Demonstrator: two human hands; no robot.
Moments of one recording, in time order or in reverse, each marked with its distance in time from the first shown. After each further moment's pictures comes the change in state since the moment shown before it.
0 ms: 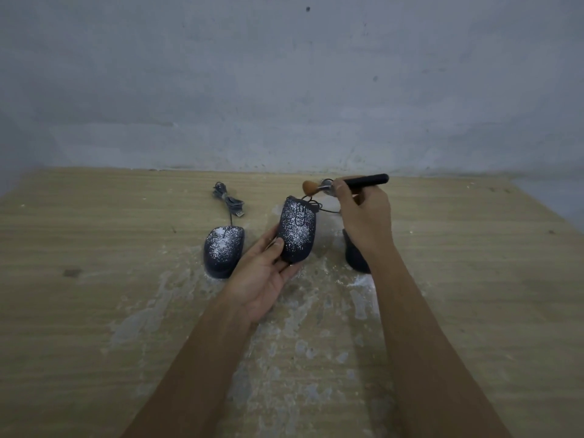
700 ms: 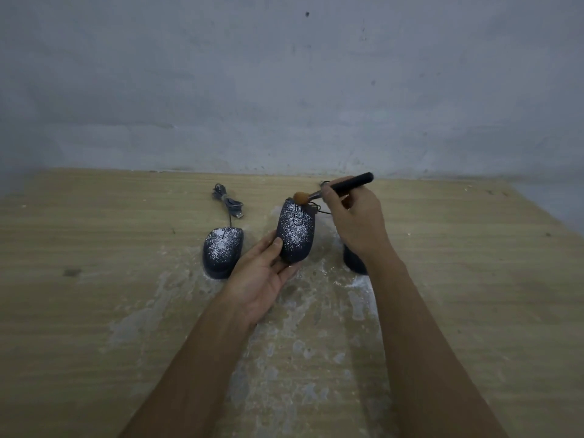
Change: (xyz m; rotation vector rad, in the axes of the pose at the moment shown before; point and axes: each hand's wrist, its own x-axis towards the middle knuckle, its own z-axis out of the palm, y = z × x) left_hand 0.004 -0.002 -0.002 -0.001 0.024 -0.002; right_hand -0.004 -0.005 -0.001 -0.052 -0.121 -0.126
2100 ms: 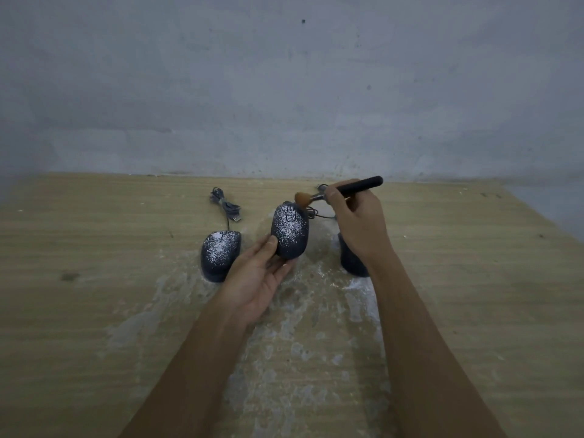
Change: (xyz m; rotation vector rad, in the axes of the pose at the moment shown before) left_hand -0.003 0.004 0.000 0.006 -0.016 0.050; right_hand -0.002 0.001 -0.006 0.161 0.009 0.029
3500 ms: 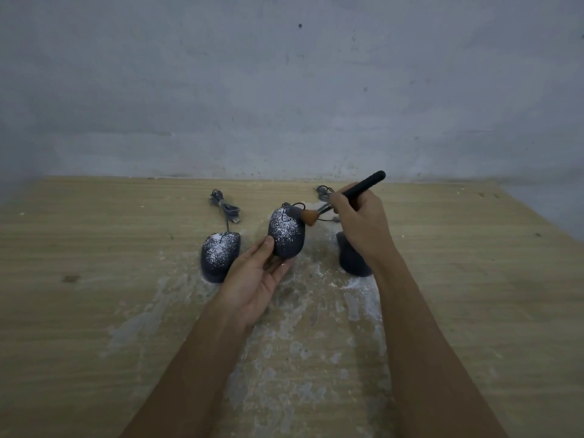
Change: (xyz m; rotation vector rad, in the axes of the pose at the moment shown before) left_hand 0.001 -0.002 -0.002 -0.060 0.045 0.007; right_hand -0.002 -0.003 -0.007 0.031 -0.005 0.069
